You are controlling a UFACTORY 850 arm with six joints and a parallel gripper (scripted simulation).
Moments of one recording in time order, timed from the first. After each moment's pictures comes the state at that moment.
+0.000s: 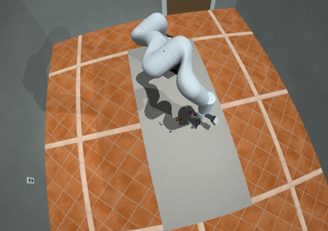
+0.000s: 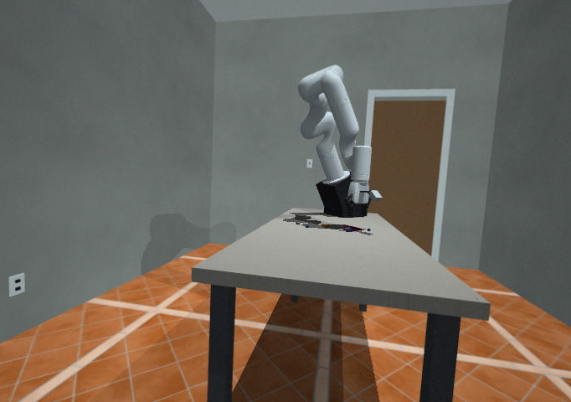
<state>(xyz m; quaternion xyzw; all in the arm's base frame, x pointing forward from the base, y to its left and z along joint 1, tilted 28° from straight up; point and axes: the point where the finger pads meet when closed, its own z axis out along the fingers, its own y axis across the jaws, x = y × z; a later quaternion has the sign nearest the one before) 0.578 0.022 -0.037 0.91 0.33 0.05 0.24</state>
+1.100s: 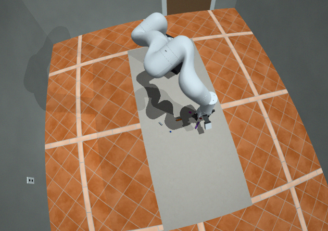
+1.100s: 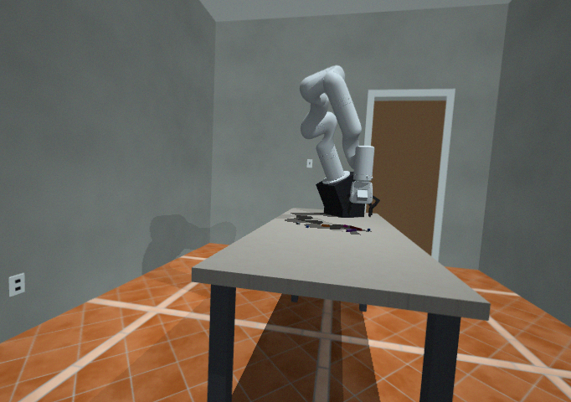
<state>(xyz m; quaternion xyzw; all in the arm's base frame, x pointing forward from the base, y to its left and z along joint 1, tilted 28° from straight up) 0.574 0.032 -0.041 0.97 -0.03 0.12 0.20</state>
